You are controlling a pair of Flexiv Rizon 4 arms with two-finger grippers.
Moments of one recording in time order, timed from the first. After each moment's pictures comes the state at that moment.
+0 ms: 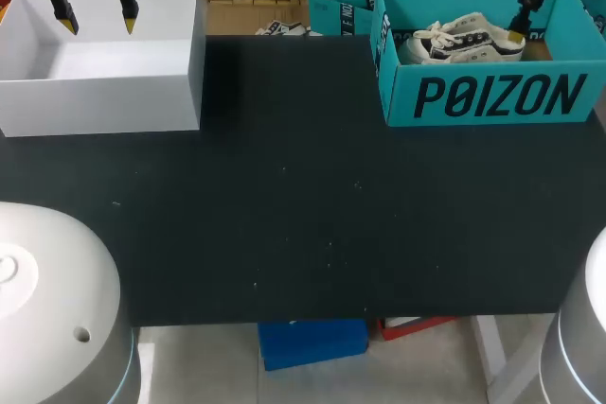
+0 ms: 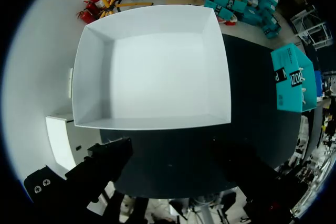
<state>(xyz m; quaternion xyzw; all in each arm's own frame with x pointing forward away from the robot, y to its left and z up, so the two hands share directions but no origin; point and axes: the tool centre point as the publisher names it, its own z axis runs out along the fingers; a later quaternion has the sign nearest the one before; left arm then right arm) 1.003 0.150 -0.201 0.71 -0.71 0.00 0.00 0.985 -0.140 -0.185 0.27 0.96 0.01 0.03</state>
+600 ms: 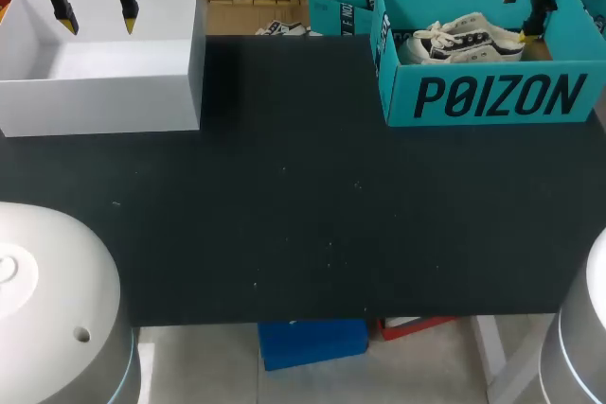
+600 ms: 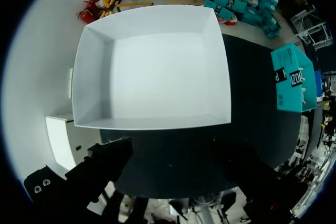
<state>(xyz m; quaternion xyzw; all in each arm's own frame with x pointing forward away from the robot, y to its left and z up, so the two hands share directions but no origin) 1.003 0.150 -0.201 0.71 -0.71 0.00 0.00 1.008 -0.135 -0.189 -0.03 1.00 -0.02 0.08</state>
